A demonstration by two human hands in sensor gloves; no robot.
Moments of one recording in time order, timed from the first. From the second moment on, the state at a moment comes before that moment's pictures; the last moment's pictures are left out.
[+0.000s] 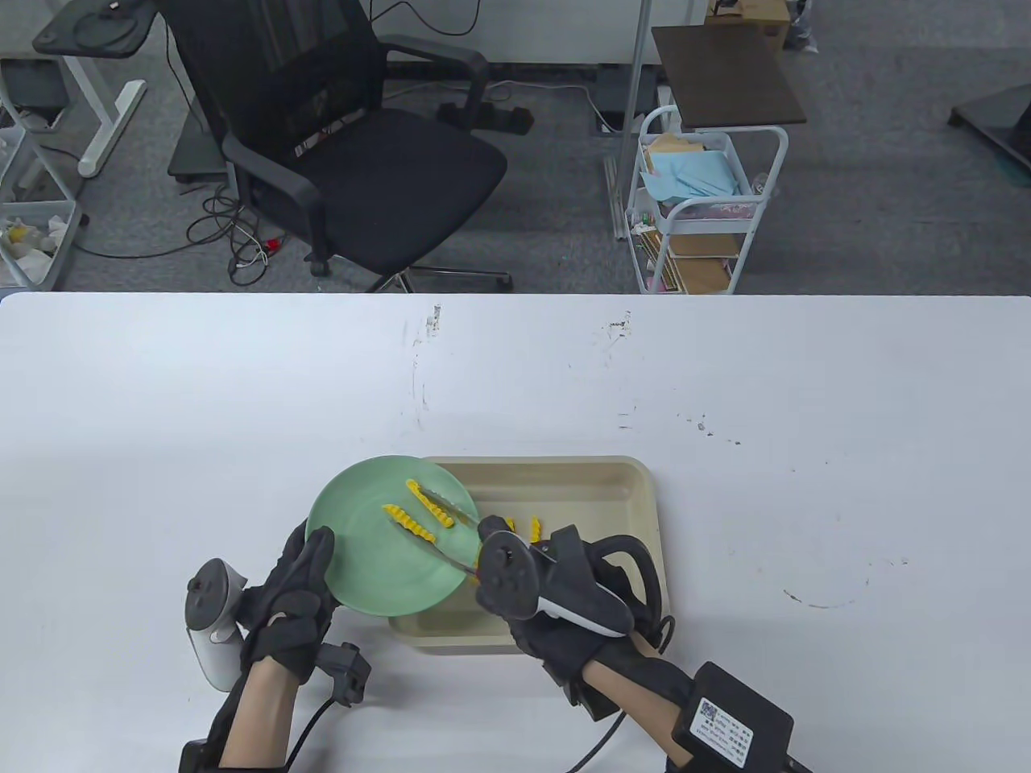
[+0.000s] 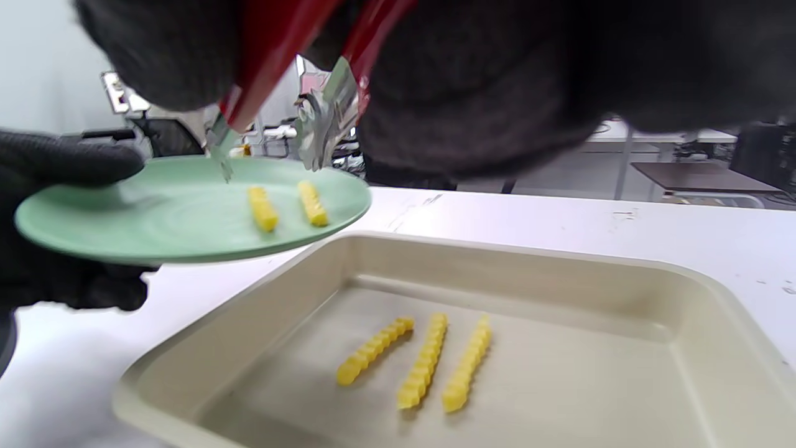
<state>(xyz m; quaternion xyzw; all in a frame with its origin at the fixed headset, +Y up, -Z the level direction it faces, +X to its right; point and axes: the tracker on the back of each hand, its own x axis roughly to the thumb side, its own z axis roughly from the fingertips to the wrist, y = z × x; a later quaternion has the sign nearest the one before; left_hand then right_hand) -0.282 -0.763 -0.254 -0.06 0.02 0.77 0.63 0.018 -0.608 -0.240 0.16 0.03 0.98 0.06</state>
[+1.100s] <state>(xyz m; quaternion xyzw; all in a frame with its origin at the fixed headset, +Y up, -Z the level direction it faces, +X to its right) -0.285 -0.762 -0.253 -0.05 0.03 0.76 0.65 0.082 -0.687 -0.255 0.03 0.14 0.99 -0.03</state>
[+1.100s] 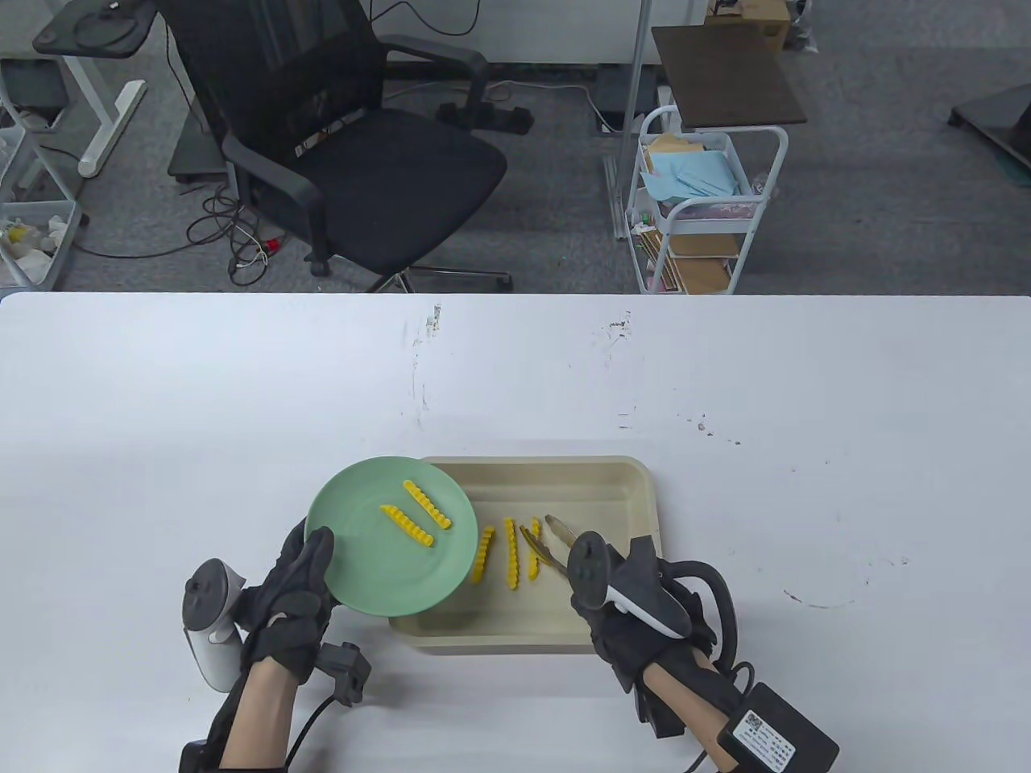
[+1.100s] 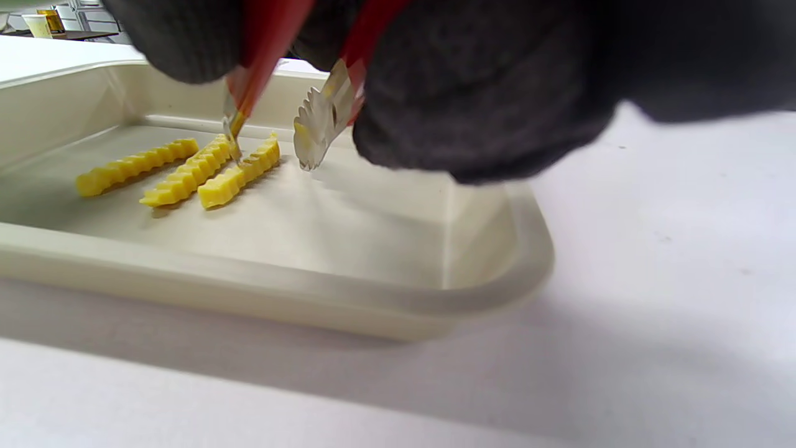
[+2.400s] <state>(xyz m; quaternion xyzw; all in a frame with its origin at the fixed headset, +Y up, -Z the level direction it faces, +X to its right) -0.288 -0.761 -0.252 -0.03 0.03 0.77 0.64 0.038 -0.607 -0.232 0.19 0.00 0.97 0.15</state>
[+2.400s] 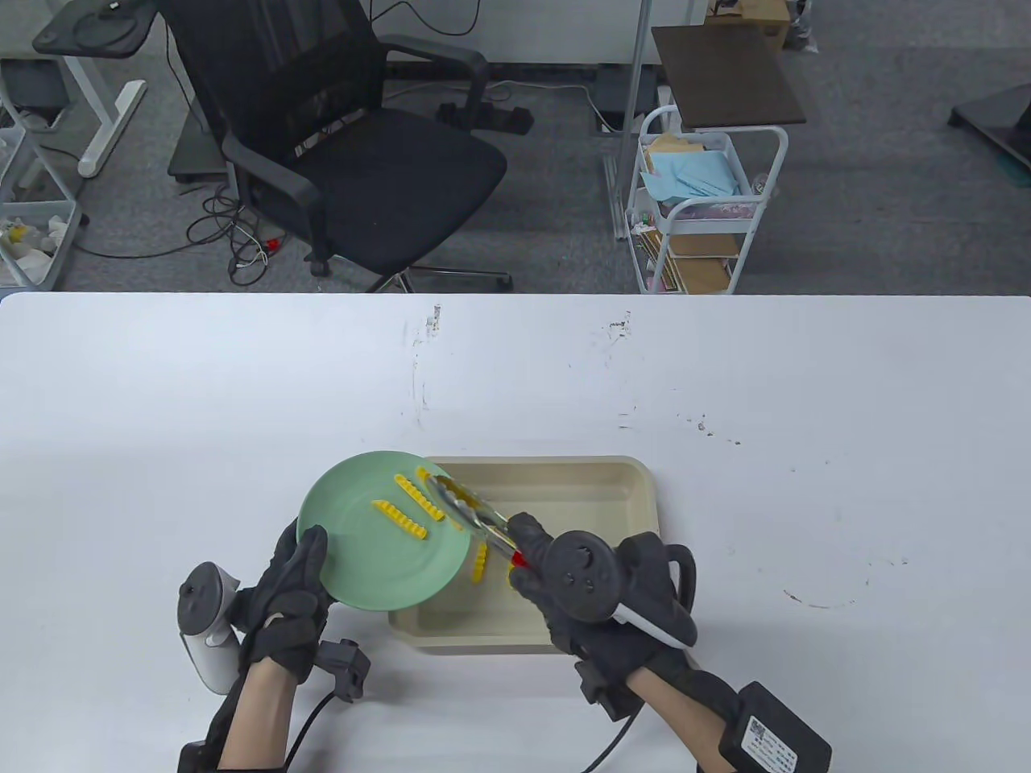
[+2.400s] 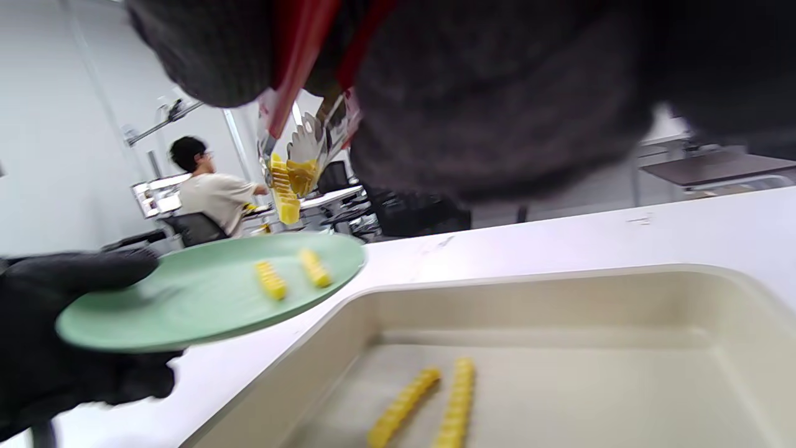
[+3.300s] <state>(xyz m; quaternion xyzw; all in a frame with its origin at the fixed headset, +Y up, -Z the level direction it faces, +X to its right) -0.285 -0.760 -0.253 -0.04 0.03 0.78 0.63 -0.016 -0.616 -0.231 0.25 0.00 0.97 0.03</state>
